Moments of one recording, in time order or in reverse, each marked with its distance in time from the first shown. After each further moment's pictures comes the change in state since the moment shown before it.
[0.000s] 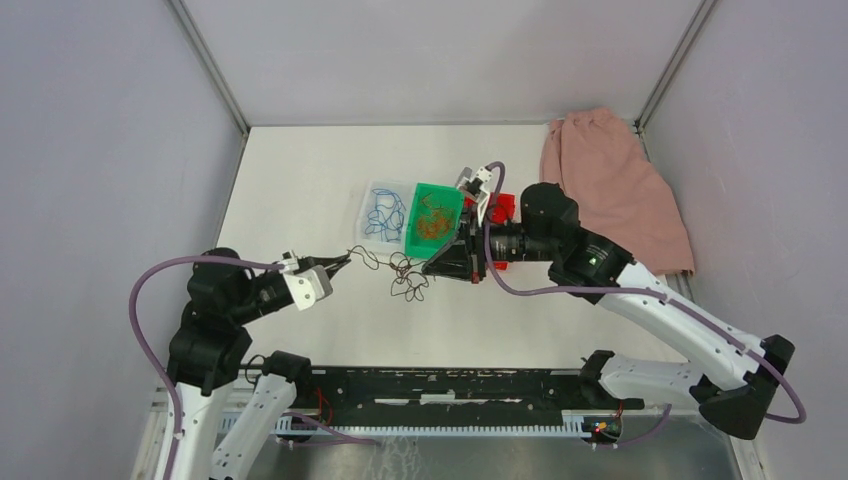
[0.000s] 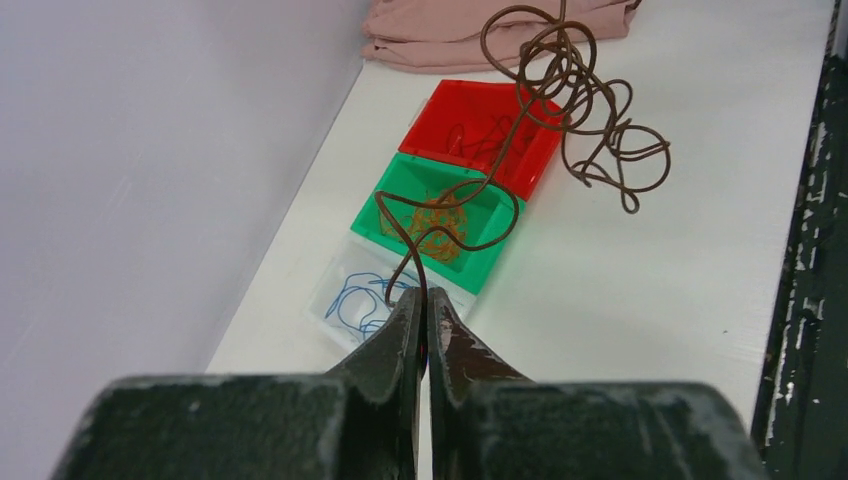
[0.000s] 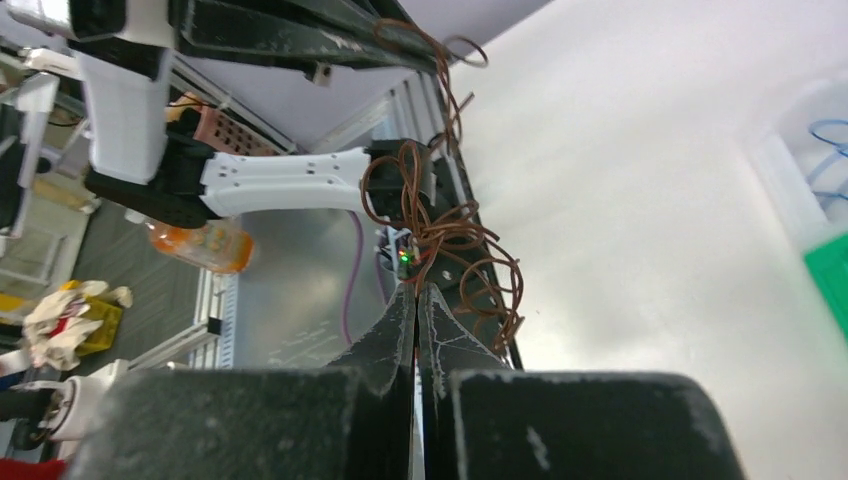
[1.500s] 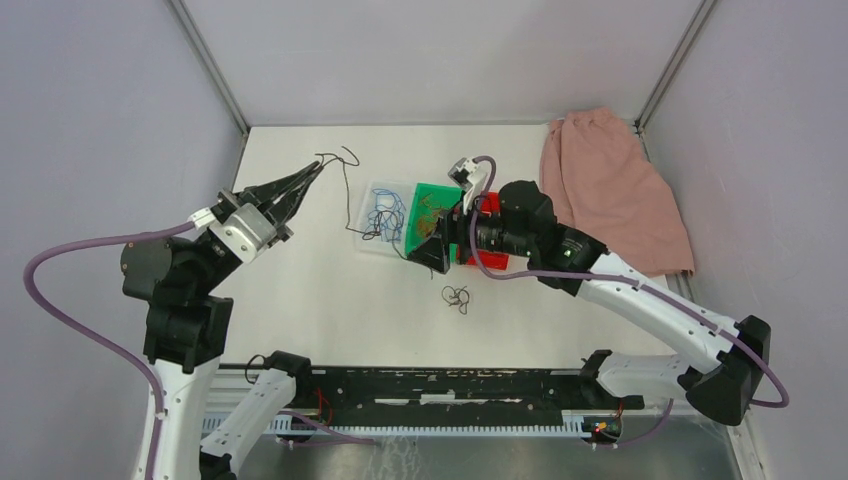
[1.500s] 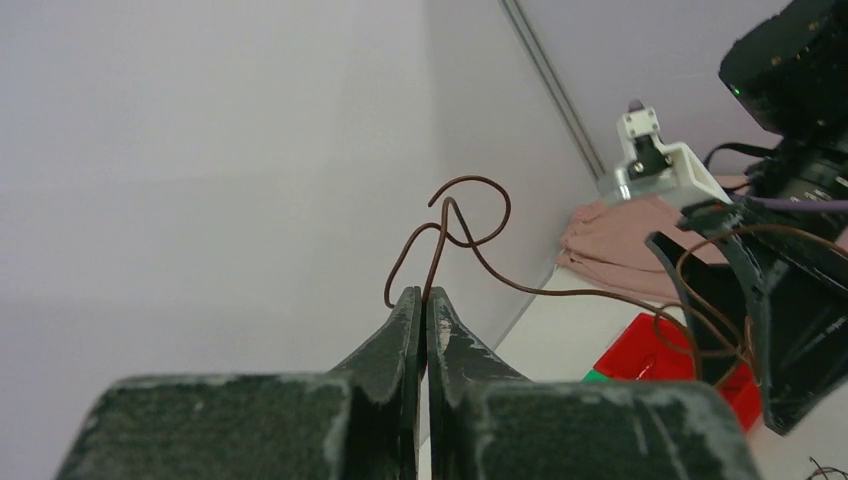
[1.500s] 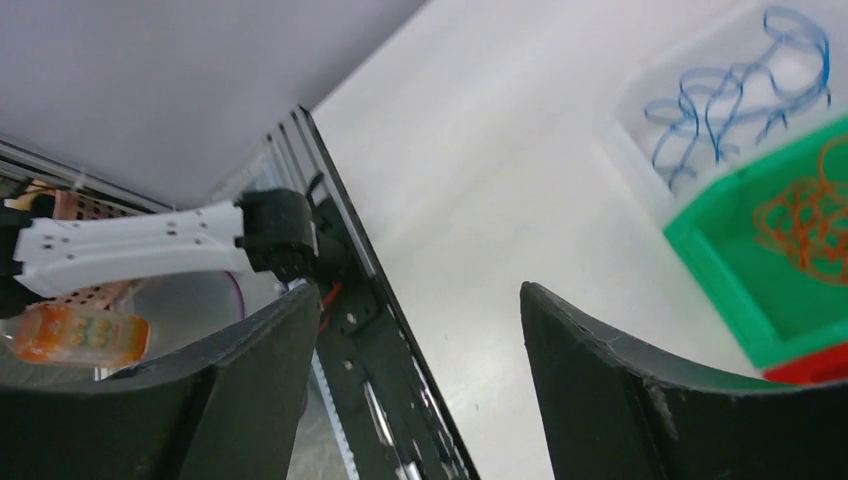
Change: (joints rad) left arm 0.000 0.220 0.311 0.539 -0.159 -0.311; right arm -0.005 0.070 -0.056 -0.016 0.278 -0.035
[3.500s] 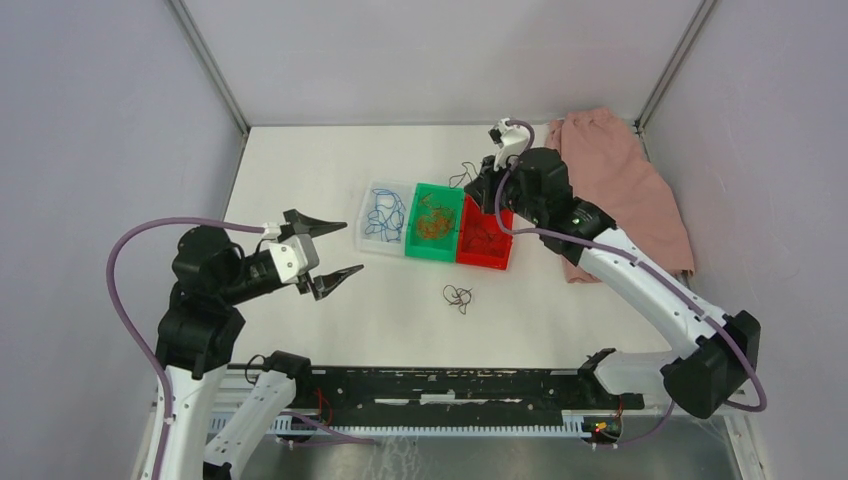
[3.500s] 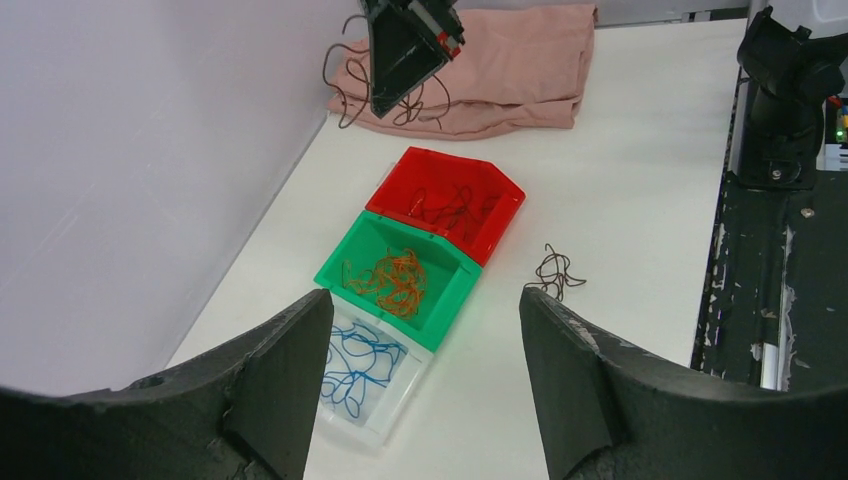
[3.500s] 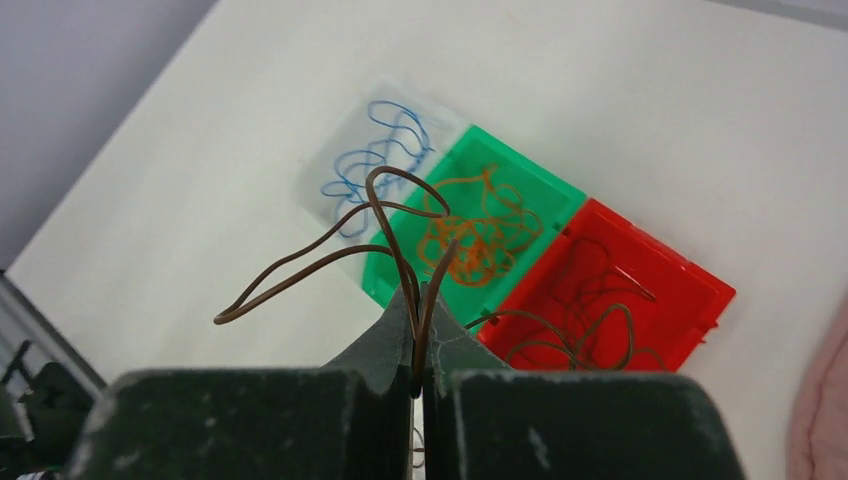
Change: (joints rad) left arm 0.000 -0.071 -0.126 -0.529 0.242 0.115; right arm -0.231 0.070 0.111 -0.019 0.281 -0.173
